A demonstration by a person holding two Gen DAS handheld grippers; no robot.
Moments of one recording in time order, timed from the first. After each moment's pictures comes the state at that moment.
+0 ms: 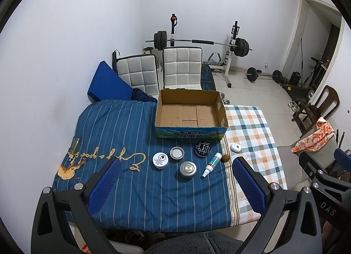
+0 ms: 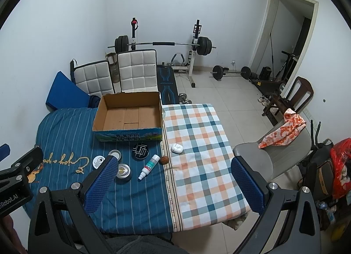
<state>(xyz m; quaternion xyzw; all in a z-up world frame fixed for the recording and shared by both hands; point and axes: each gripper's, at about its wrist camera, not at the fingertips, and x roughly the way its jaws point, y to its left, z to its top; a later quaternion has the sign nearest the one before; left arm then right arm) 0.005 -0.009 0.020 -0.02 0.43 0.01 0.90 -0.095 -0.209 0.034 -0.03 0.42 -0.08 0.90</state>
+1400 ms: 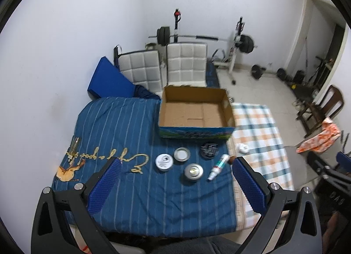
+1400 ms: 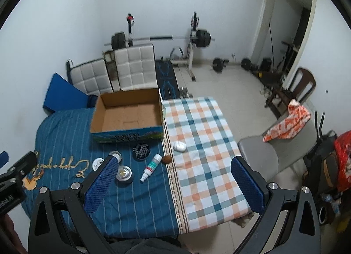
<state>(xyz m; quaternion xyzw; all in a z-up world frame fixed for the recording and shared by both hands) 0.045 0.009 -0.018 -0.01 0.45 0.03 0.89 -0.045 -0.225 0.023 0.00 0.45 -0.09 0.89</state>
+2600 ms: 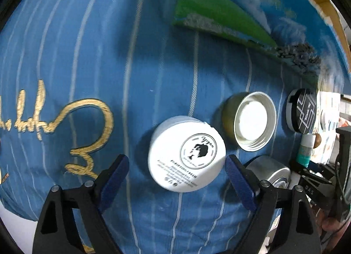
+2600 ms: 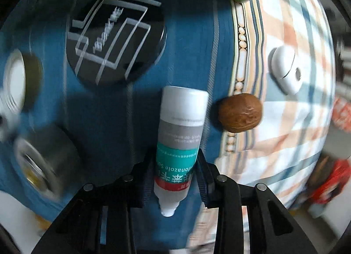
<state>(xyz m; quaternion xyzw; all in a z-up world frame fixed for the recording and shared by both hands) 0.258 0.086 -0.446 -0.10 0.76 -0.01 0.65 0.150 -0.175 -0.472 -0.12 0.80 -0.03 0.59</state>
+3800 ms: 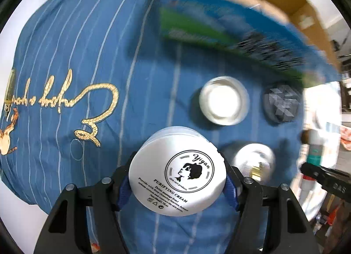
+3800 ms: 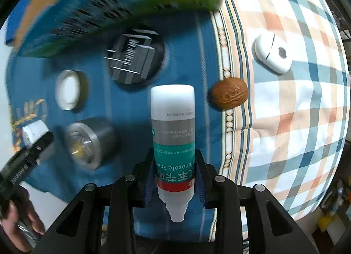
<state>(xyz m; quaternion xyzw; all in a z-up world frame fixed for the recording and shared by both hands) 0.131 0.007 -0.346 -0.09 0.68 0.04 0.73 0.069 -0.202 -0.381 0.05 0.77 0.05 0.64</state>
